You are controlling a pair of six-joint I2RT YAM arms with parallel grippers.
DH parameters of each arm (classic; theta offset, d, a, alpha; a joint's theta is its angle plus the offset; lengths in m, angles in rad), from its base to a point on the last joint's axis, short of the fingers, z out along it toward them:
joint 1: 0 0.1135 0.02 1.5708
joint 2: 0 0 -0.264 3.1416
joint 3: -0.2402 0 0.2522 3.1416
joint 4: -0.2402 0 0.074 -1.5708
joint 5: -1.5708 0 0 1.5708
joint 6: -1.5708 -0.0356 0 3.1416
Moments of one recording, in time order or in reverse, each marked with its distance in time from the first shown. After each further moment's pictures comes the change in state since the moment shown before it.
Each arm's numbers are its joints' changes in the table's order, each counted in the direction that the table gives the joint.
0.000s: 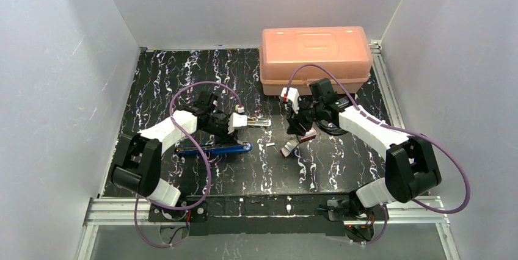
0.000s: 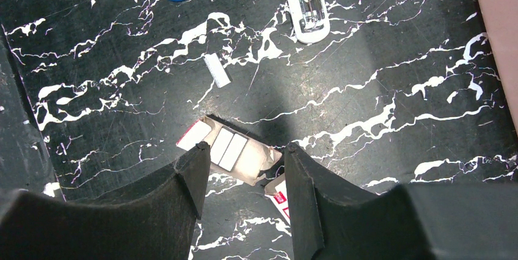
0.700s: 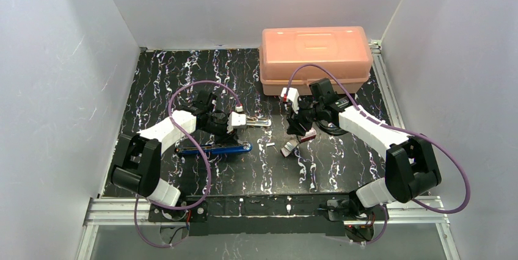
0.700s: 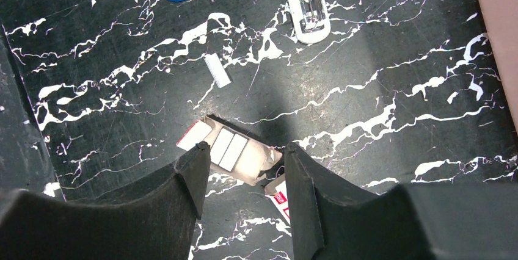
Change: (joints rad) left arm 0.012 0.004 0.000 0.001 -0.030 0.001; right arm 0.001 0.000 0.000 0.000 0.000 0.000
